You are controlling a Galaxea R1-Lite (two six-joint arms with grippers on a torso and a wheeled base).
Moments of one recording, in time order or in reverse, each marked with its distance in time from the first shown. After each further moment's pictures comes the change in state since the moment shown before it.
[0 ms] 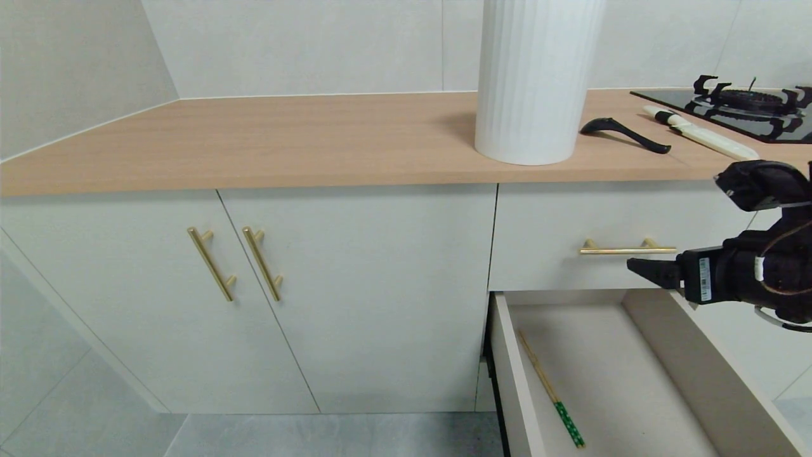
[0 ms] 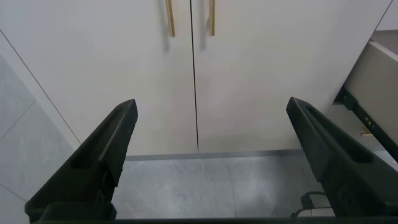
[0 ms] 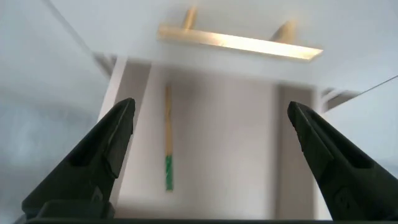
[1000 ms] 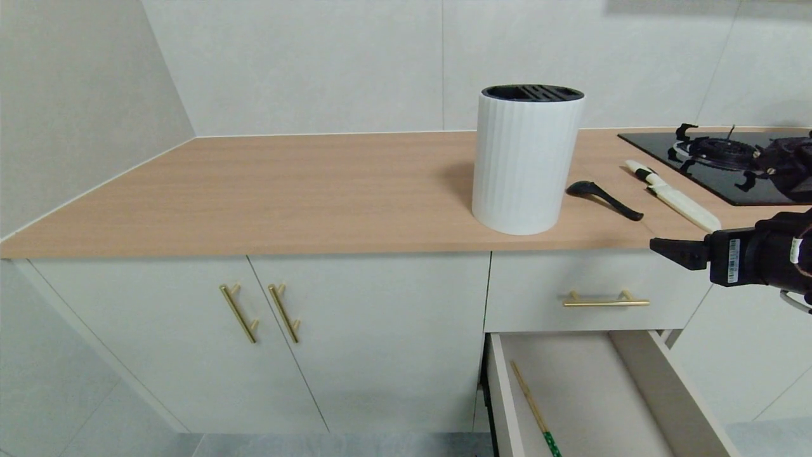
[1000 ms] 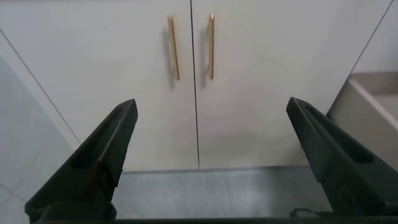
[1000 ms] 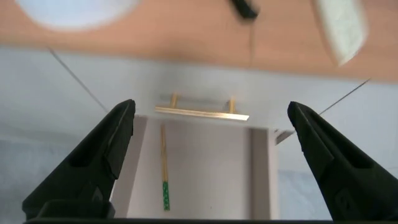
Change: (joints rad) left arm 0.000 0.000 0.000 0.000 0.001 0.000; right arm -0.059 -0.042 -0.005 -0.030 0.011 -0.019
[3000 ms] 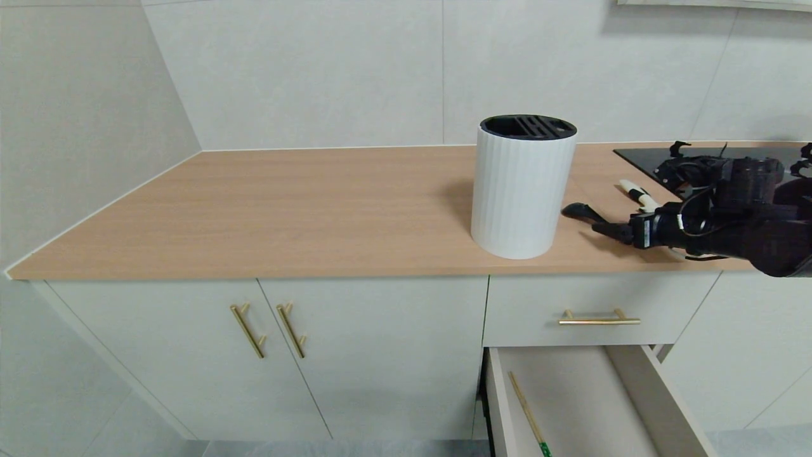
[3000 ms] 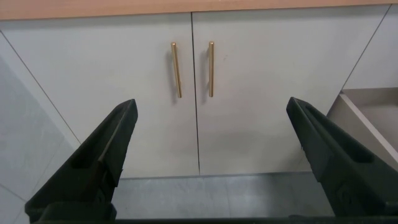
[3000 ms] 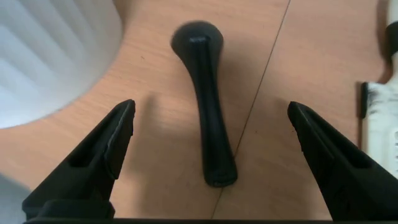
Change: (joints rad) left arm 0.000 0.000 0.000 0.000 0.000 0.000; right arm -0.311 0.669 -0.376 -0.314 0.607 -0.179
